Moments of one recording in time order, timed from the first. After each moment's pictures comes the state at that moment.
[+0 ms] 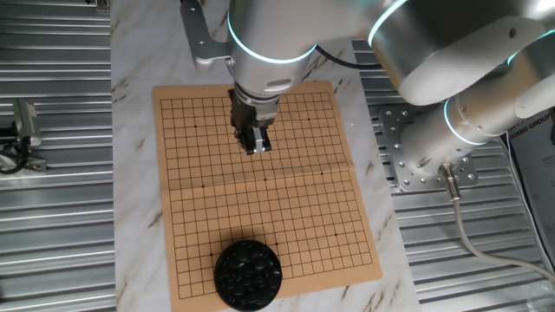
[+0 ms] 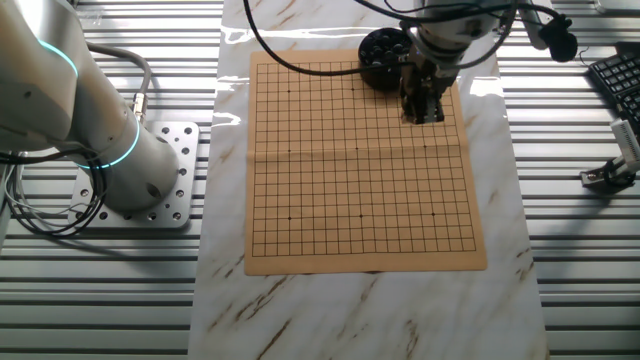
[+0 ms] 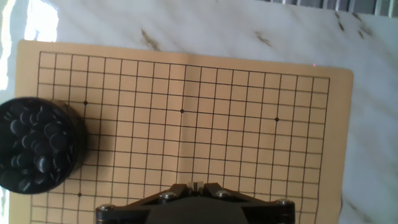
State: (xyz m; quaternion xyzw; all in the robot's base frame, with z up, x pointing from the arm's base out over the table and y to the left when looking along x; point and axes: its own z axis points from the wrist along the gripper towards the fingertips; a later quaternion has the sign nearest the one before) arm 0.499 0.030 0.166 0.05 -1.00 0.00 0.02
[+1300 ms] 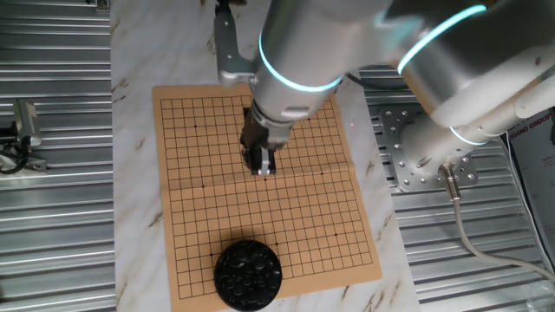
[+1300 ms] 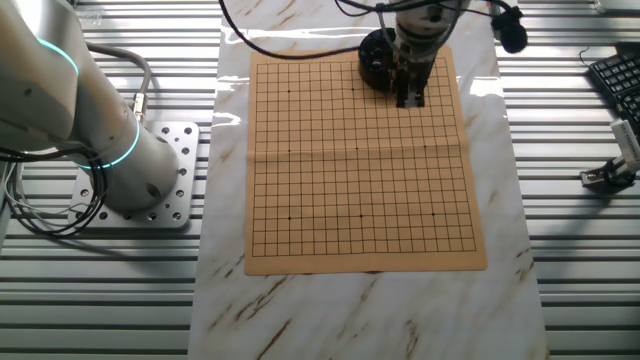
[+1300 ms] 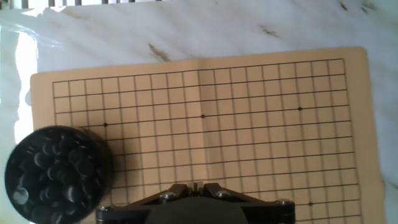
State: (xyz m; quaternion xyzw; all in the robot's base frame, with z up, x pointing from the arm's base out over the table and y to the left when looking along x) arm 0.495 0.075 0.149 -0.02 -1.00 -0.01 -0.02
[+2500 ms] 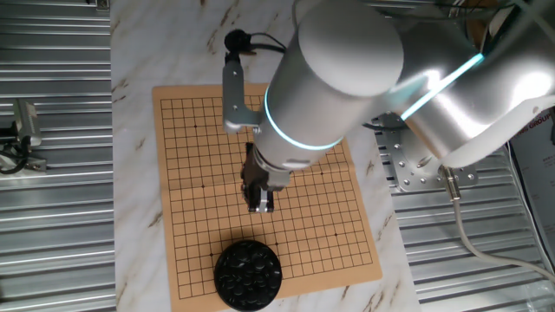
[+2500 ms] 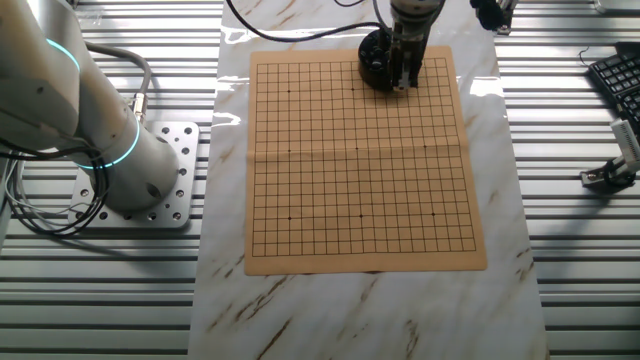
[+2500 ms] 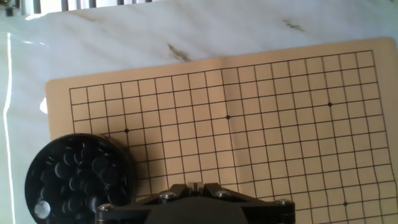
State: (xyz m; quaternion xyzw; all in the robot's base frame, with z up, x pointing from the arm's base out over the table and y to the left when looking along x) arm 0.499 0.123 0.126 -0.05 -1.00 -0.01 -0.03
